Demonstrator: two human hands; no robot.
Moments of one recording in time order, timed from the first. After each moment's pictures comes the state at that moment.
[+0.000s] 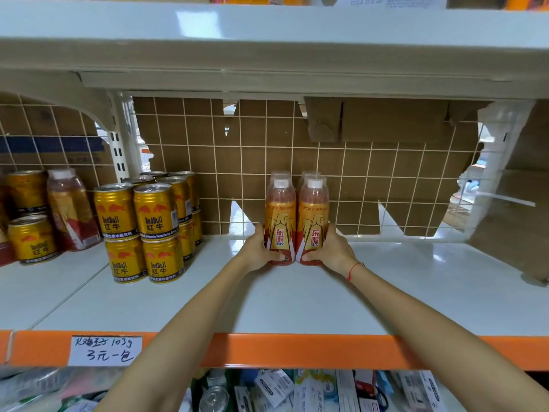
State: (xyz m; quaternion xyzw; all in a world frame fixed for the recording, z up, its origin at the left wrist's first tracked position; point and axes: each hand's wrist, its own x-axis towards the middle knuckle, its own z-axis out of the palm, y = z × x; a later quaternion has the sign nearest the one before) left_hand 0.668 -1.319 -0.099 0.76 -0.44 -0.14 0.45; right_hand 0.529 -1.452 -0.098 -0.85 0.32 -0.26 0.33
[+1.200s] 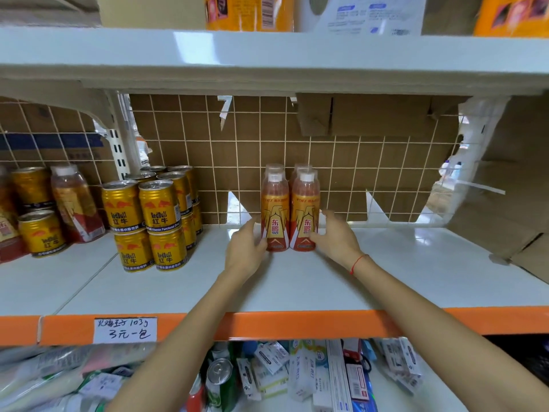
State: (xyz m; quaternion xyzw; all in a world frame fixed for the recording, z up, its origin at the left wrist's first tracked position) left_hand 0.609 -1.266 -0.079 0.84 -0.36 0.03 0.41; right_hand 0.485 -1.409 -0.061 -0.87 0.33 -0.28 0.22
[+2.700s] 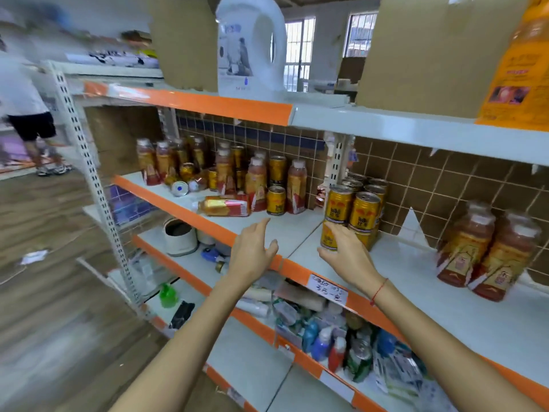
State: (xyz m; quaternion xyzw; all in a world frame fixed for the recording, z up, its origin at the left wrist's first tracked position) left_hand 0.635 -0.902 -0.008 0.92 -0.19 0.18 0.30; right_hand 0.584 -1.101 0.010 -0.96 0.00 -0.17 0.22
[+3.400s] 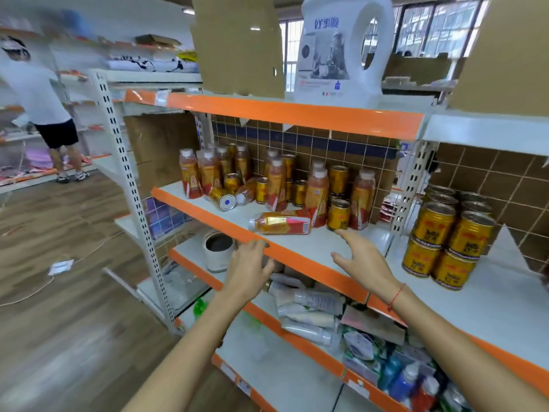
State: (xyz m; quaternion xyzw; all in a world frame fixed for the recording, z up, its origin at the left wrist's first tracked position) left_hand 0.744 -0.725 -0.026 0.93 -0.19 0.16 0.25; right_hand 0.706 -0.963 -0.003 -0.96 0.00 -0.16 0.22
